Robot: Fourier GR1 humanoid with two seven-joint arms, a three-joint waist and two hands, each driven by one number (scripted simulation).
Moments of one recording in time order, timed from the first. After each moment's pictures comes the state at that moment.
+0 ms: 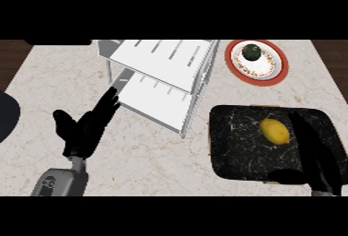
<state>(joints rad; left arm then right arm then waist) -0.15 0.14 -0.09 -1.49 0.15 -0.02 0.22 0.10 -0.30 0.07 -1.59 0.85 -0.18 0.18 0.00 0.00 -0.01</state>
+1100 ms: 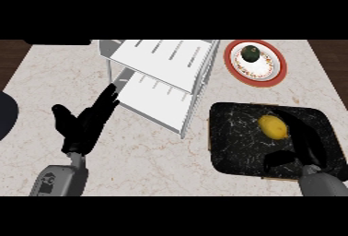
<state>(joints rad) -0.17 0.11 -0.05 -1.50 0.12 -0.05 0.26 -0.13 -0.27 -0.05 -1.17 0.83 -0.19 -0.05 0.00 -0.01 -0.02</state>
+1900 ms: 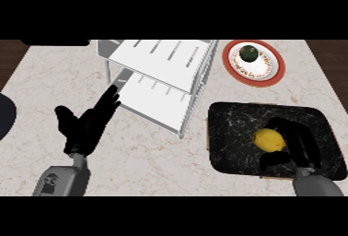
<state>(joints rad) -0.17 0.10 -0.05 -1.49 0.10 -0.06 0.25 -0.11 -0.22 -0.06 -1.23 0.81 -0.24 -0.17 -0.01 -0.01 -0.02</state>
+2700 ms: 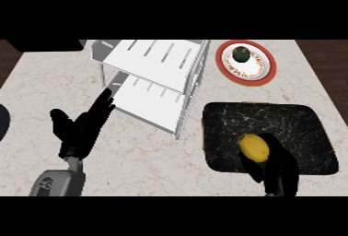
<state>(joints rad) -0.14 0.11 -0.03 -1.49 0.10 -0.05 0.25 0.13 -0.03 0.22 -1.63 1.02 -0.43 0.62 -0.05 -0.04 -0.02</state>
